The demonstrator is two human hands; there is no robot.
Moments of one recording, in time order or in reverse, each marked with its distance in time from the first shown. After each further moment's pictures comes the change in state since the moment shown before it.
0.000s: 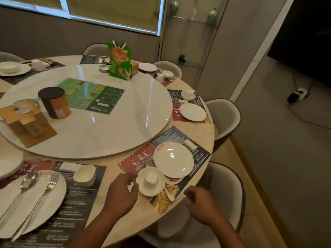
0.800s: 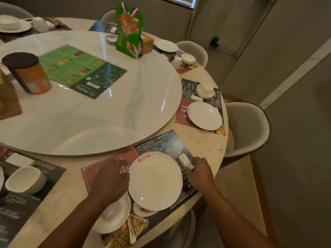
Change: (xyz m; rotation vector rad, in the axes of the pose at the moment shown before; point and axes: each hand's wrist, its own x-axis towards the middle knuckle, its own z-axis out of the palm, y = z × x) left_hand 0.136 0.044 0.102 0.198 0.052 -0.251; right_hand 0.283 0.080 -0.051 -0.094 0.037 -0.013
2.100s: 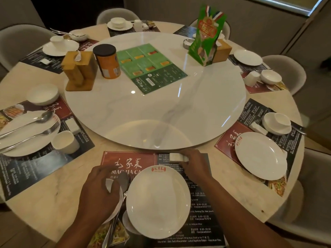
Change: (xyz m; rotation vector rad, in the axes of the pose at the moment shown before) left_hand -0.048 0.046 0.032 0.006 0.555 -0.467; right_hand 0.134 -0.088 0.030 0.071 -0.372 -0.745
